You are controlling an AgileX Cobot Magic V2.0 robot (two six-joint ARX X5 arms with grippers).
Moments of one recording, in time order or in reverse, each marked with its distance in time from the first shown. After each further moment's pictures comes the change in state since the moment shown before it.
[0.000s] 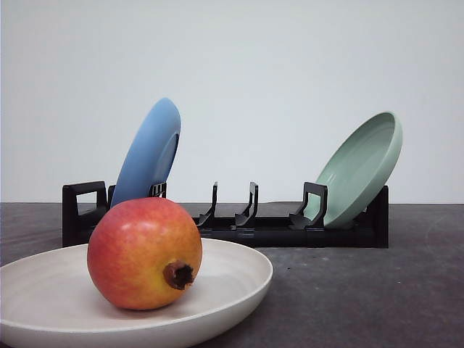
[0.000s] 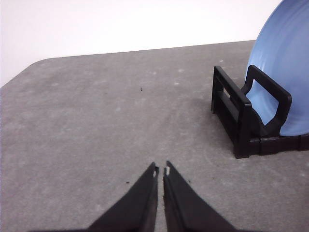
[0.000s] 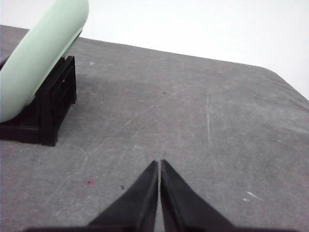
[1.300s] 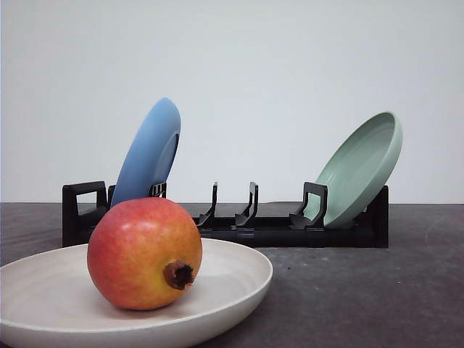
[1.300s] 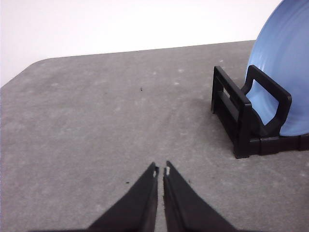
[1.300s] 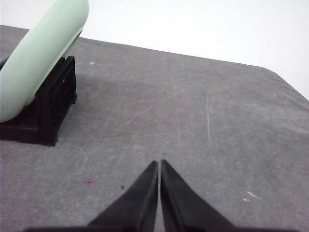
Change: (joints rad) left_arx 0.000 0.000 0.000 0.000 0.000 0.000; right_arx 0.000 0.000 0.000 0.000 0.000 0.000
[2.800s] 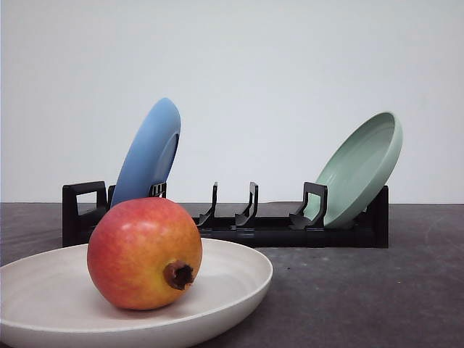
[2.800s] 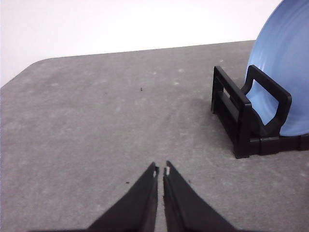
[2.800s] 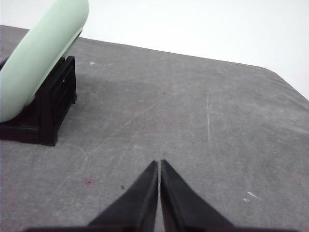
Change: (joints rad) left_arx 0.000 0.000 0.000 0.000 0.000 0.000; right_arx 0.000 0.000 0.000 0.000 0.000 0.000
